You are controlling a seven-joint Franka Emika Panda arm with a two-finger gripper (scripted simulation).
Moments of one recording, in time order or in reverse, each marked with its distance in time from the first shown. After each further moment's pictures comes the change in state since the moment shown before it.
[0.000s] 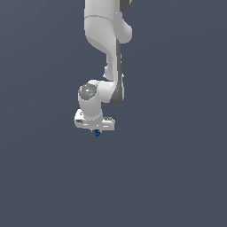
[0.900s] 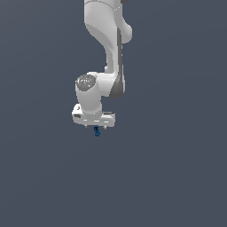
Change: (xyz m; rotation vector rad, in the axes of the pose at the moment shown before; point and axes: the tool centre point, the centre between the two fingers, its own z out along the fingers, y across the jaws) arm 0.000 -0.001 -0.040 0.000 0.000 -0.002
